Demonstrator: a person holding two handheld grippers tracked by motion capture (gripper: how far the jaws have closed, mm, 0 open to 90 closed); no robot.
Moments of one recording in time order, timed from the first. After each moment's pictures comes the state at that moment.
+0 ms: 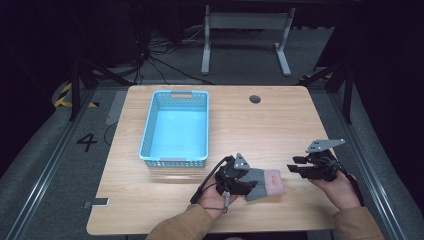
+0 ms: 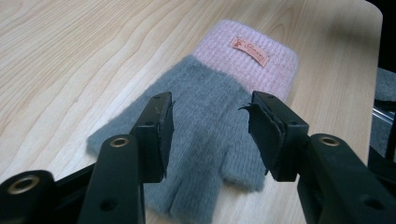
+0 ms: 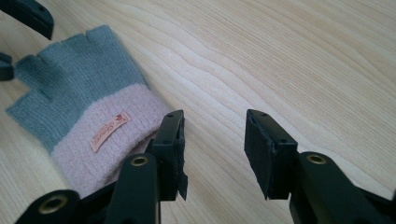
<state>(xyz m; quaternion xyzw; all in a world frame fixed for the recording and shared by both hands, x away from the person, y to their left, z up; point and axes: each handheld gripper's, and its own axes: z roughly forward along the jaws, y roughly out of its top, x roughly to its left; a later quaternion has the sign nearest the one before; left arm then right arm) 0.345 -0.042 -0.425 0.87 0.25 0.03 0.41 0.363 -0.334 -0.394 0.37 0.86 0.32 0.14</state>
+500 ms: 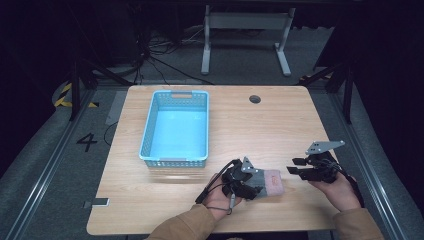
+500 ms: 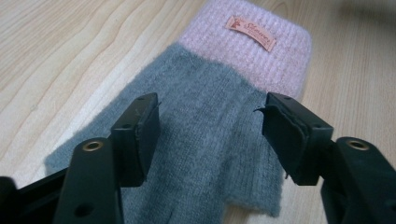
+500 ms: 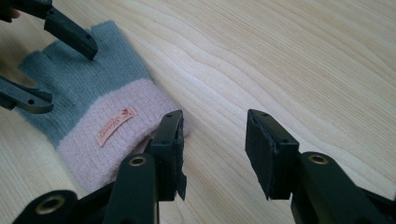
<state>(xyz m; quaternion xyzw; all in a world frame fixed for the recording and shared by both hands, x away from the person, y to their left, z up) 0.352 -0.058 -0.447 0.89 0.22 0.02 0.40 0.360 -0.333 -0.398 0.36 0.86 0.32 0.13</state>
